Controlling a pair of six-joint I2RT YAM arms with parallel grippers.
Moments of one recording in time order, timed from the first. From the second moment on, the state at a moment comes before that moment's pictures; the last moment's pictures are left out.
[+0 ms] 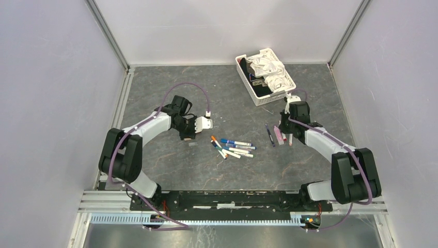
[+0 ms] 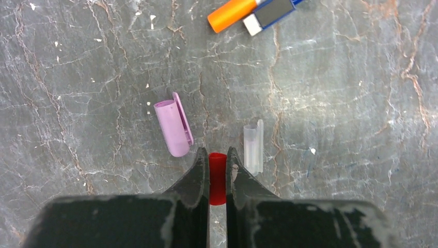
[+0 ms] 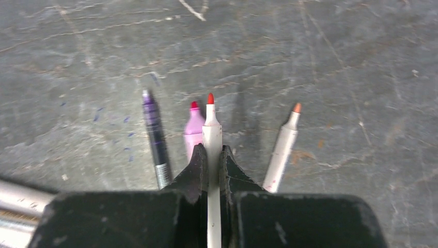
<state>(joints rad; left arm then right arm) -0.34 1.58 0.96 -0.63 0.45 1.11 0.18 1.37 0.68 -0.12 0.01 0.12</state>
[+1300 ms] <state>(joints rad) -0.30 1.33 1.45 -0.84 0.46 0.79 0.43 1.34 0.71 -0.01 0.09 0.02</state>
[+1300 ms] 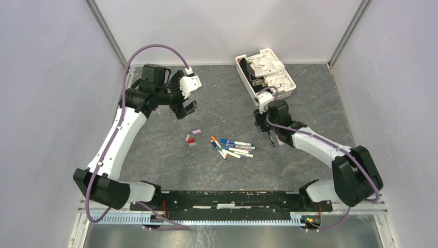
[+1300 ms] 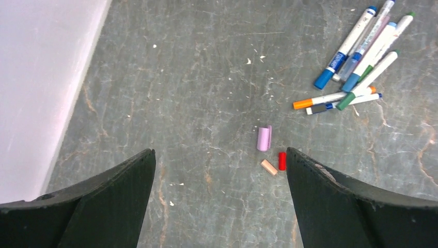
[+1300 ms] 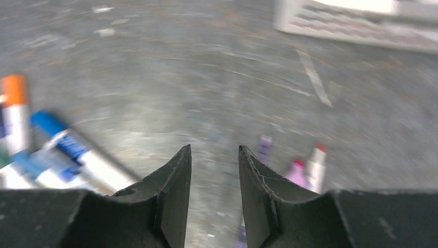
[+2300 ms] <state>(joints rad) -0.30 1.38 1.45 -1.02 0.53 0.76 0.69 1.76 1.01 -0.20 -0.13 -0.23</state>
